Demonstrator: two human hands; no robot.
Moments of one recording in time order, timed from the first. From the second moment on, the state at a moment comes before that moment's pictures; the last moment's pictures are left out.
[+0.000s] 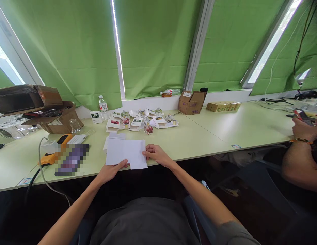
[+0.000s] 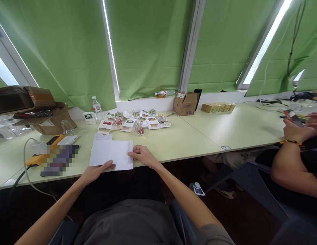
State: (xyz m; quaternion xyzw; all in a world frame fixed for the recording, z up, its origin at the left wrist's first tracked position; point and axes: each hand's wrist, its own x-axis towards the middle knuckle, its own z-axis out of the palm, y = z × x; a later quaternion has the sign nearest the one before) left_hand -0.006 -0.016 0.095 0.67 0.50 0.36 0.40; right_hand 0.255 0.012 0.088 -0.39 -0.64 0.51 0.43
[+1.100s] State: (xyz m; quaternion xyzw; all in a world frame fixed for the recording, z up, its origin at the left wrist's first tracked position) left_hand -0.003 -0.006 0.095 0.68 0.42 0.41 0.44; right_hand 0.256 0.007 0.086 -0.36 -0.68 0.44 0.46
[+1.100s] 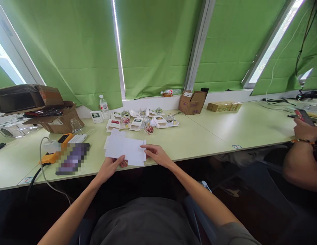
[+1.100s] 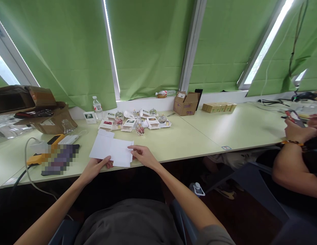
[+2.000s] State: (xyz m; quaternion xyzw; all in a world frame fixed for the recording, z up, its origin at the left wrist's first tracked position) left_hand -0.005 -0.006 0.094 0.67 0.43 0.39 0.45; right_hand 0.259 -0.001 0.089 -0.39 -0.78 0.32 0.37
